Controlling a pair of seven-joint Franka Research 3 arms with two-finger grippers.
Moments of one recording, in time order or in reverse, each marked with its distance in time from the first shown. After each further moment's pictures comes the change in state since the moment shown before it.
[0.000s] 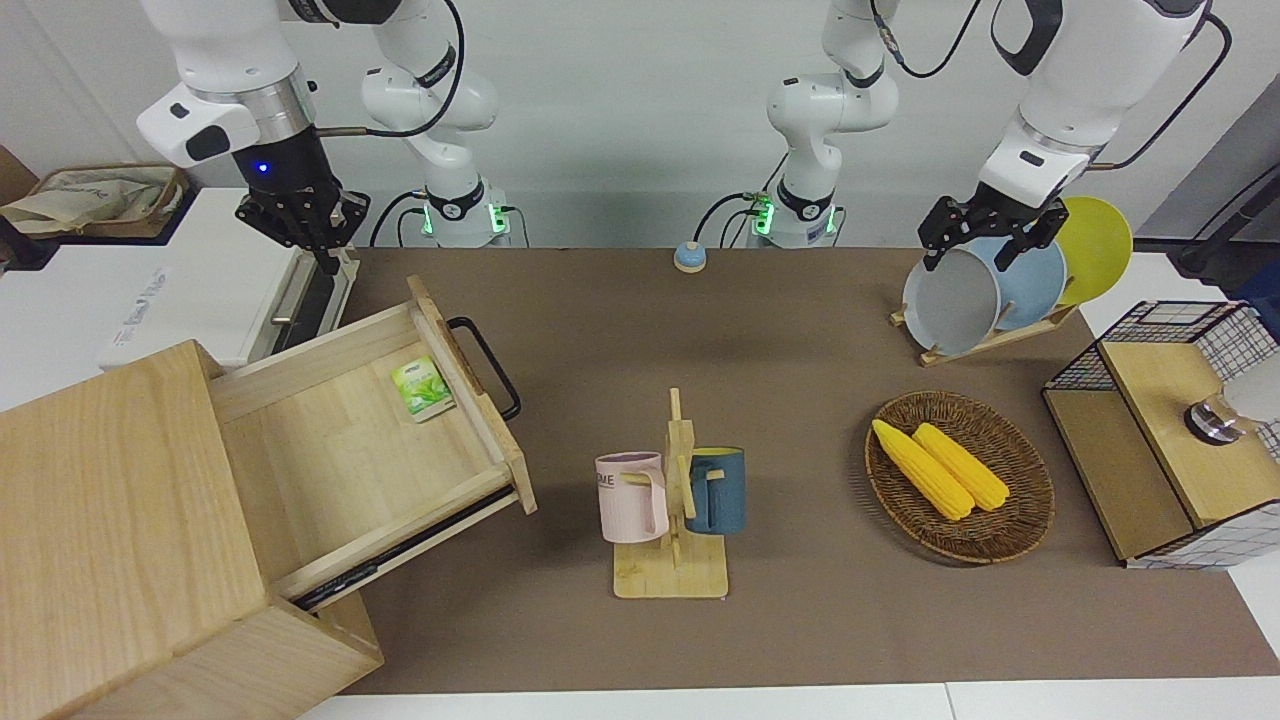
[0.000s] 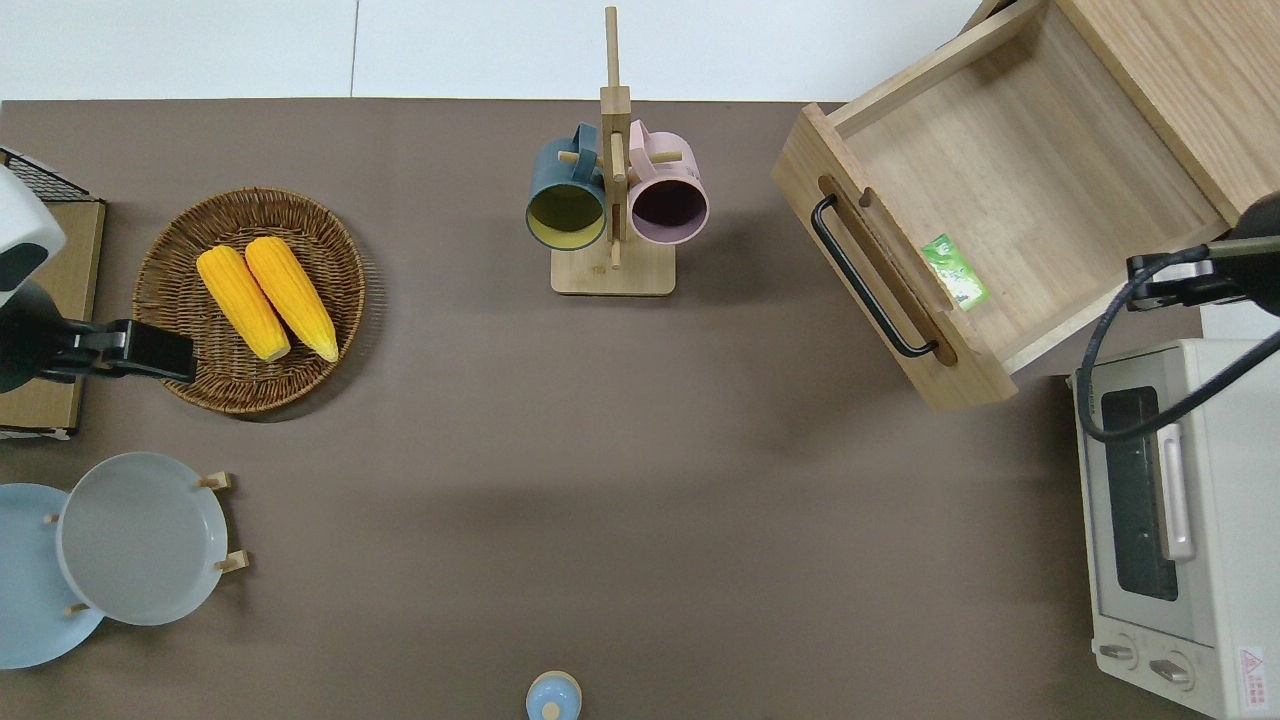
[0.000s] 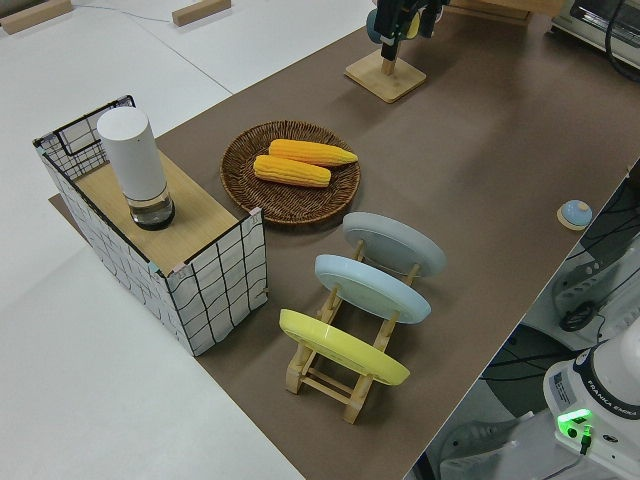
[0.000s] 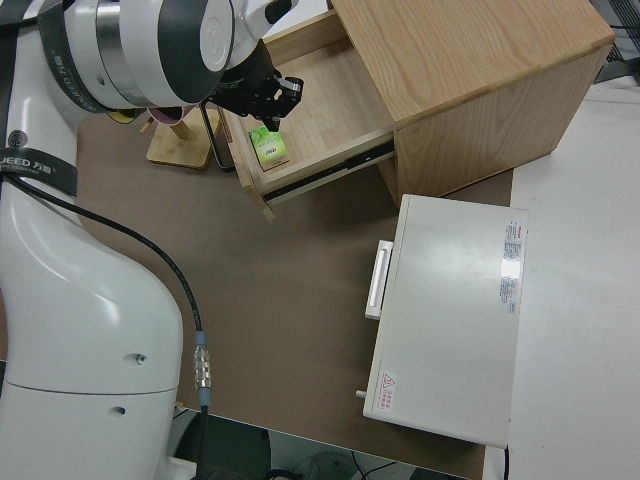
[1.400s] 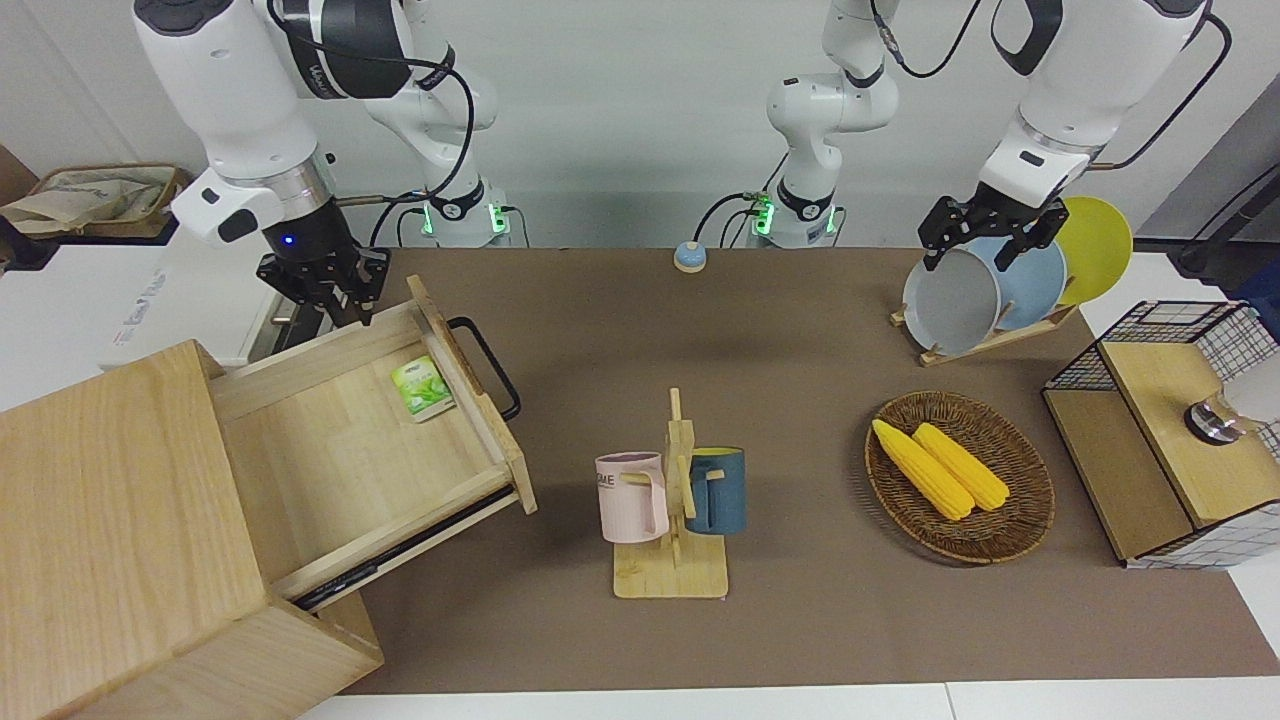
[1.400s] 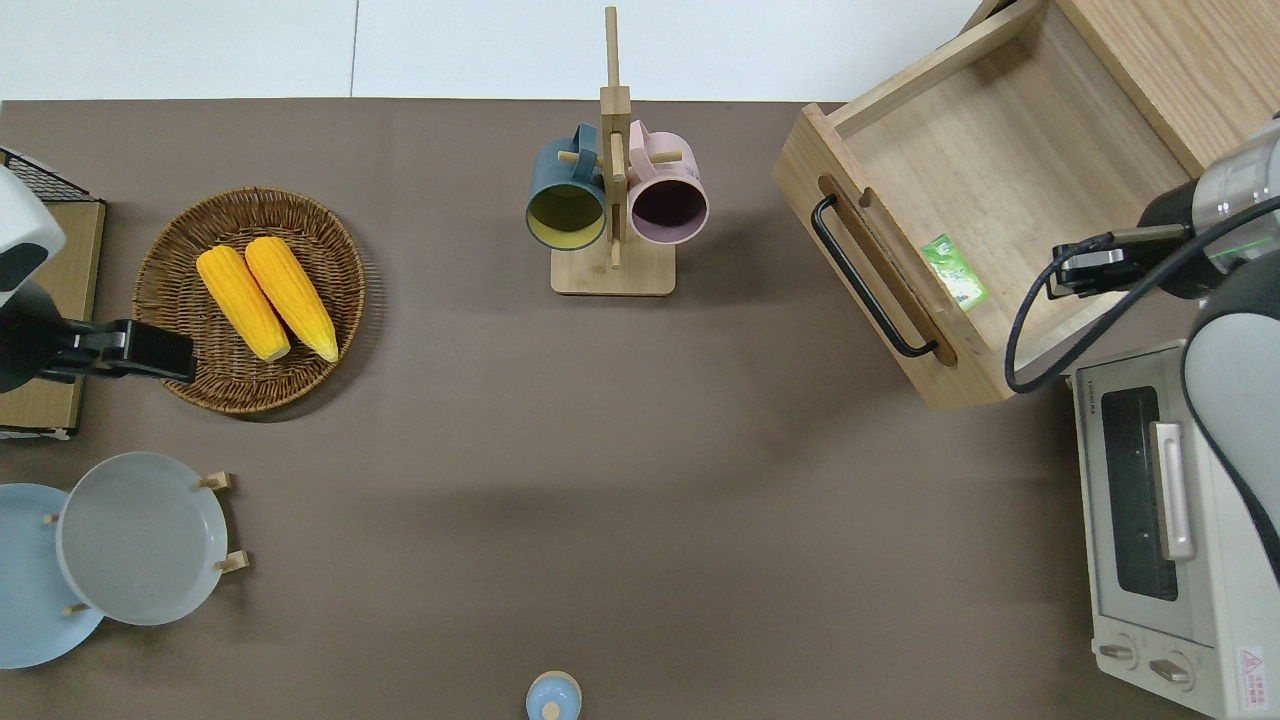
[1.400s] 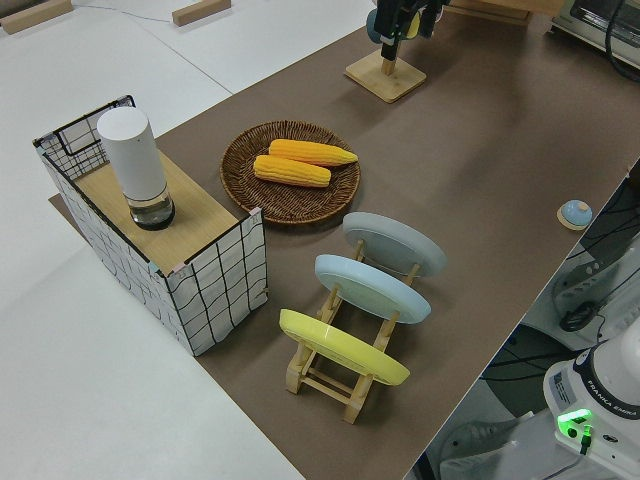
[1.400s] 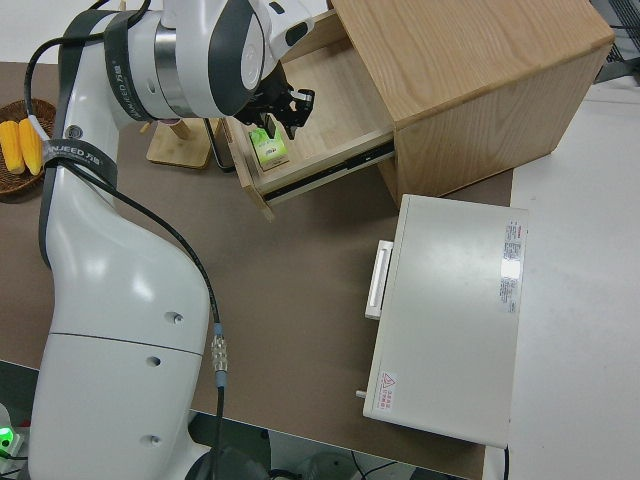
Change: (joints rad) left arm 0.000 0.000 0.000 0.000 0.000 0.000 0.000; right arm -0.001 0.049 -0.002 -0.102 0.032 0.127 -0.024
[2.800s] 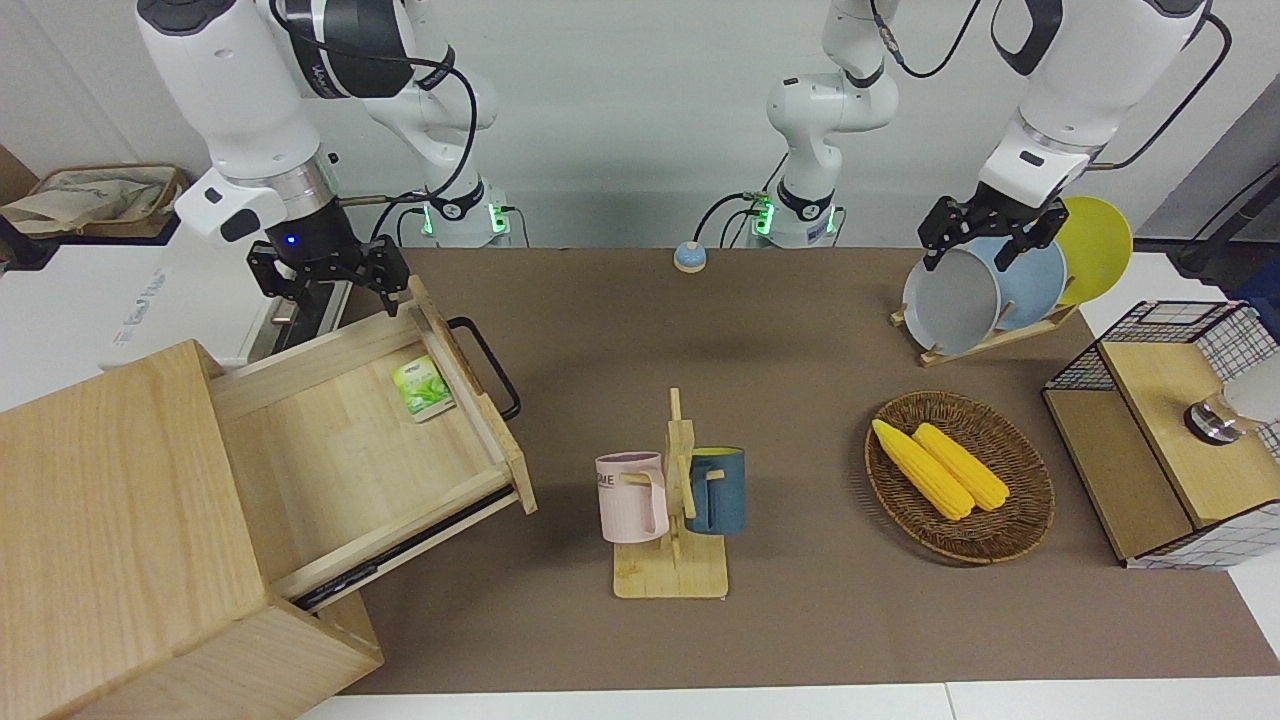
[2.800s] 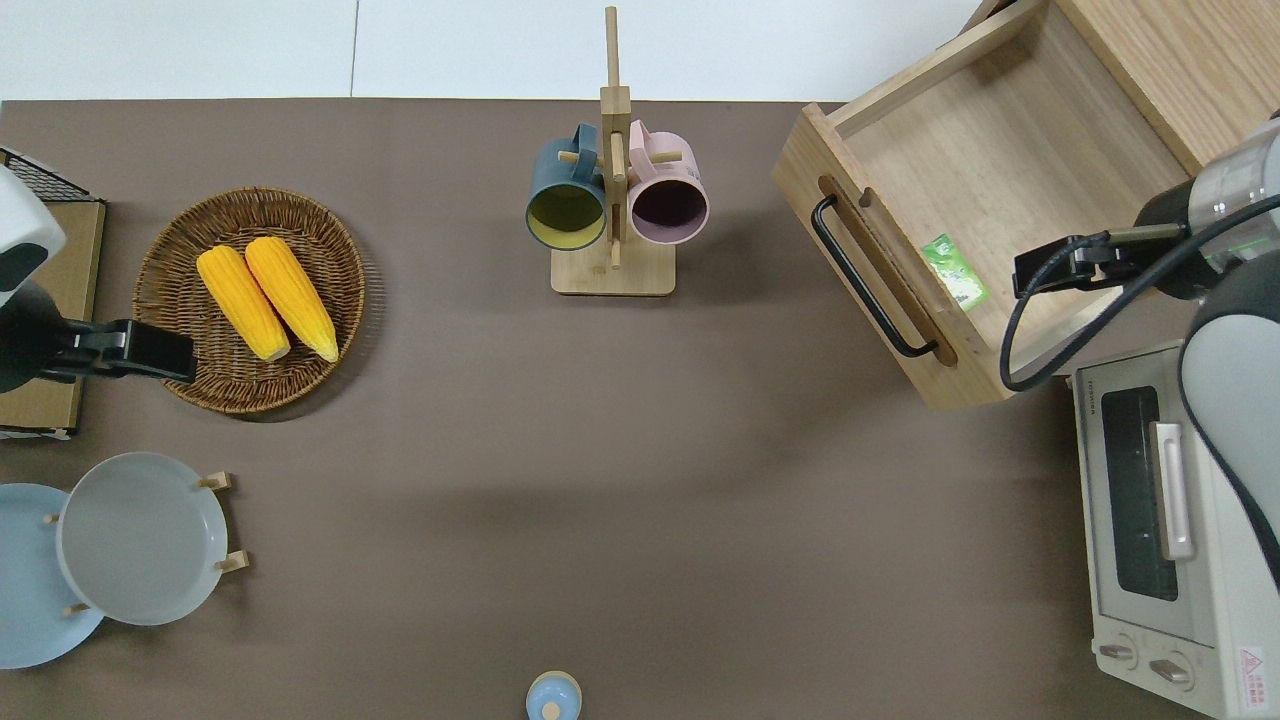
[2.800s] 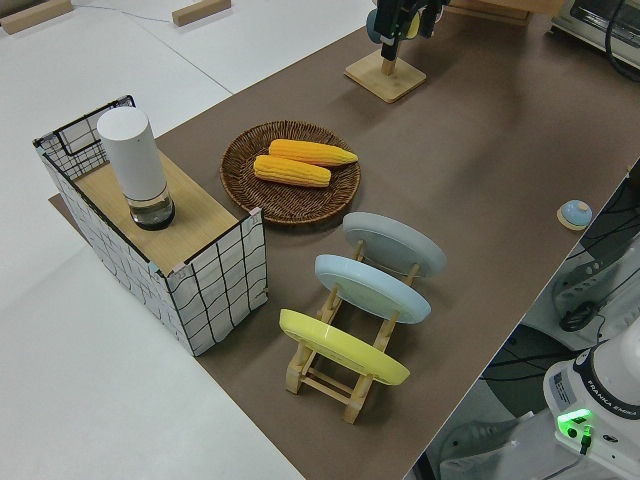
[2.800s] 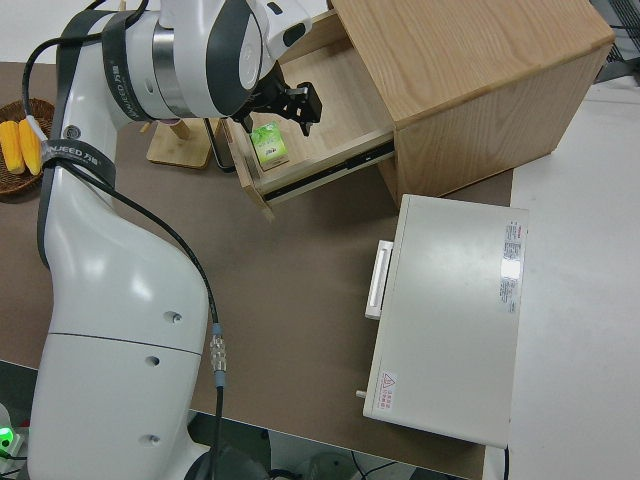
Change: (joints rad) left arm 0.000 0.000 0.000 0.000 0.000 0.000 0.000; right arm 0.001 0.000 0.003 0.000 0.002 0.000 0.013
